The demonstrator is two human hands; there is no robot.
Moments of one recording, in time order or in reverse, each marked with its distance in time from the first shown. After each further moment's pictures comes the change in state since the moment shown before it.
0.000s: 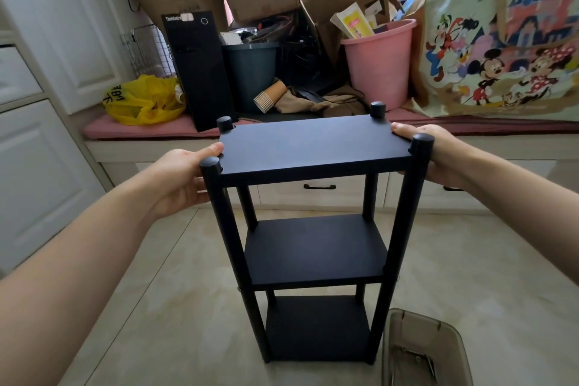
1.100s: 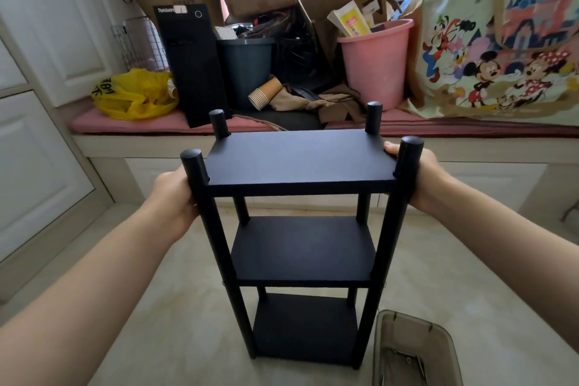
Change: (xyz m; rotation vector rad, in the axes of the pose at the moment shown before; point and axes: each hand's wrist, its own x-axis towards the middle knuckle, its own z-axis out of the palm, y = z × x) left_hand 0.000 -0.037 0.020 -0.272 0.243 0.023; right_hand -0.007 0.031 0.025 0.224 0.142 0.092
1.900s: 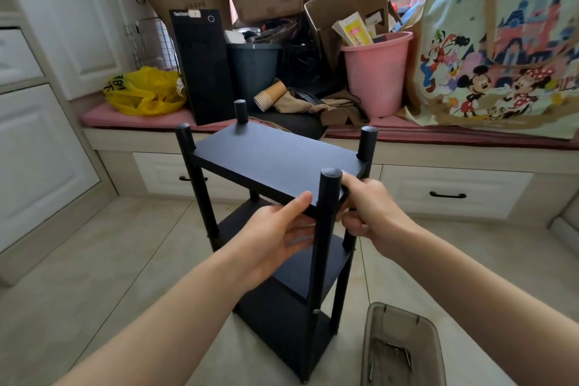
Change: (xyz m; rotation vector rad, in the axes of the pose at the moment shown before) left_hand -0.085 -0.056 0.054 -0.009 -0.583 -0.153; right_hand -0.084 0.037 0.043 -0.317 -0.145 -0.067
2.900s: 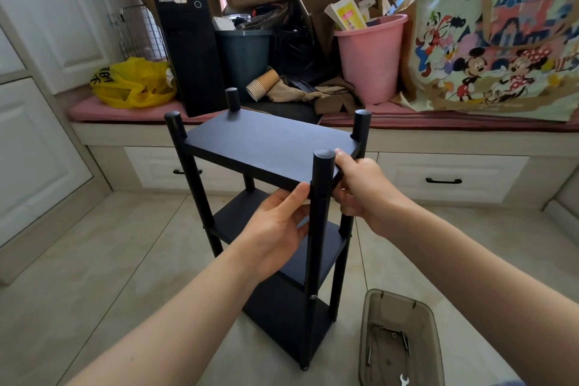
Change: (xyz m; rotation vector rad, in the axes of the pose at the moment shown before) left_hand 0.005 -0.012 0.014 -0.229 -0.144 0.139; right_hand -0.002 -0.011 0.002 0.058 -0.014 0.011
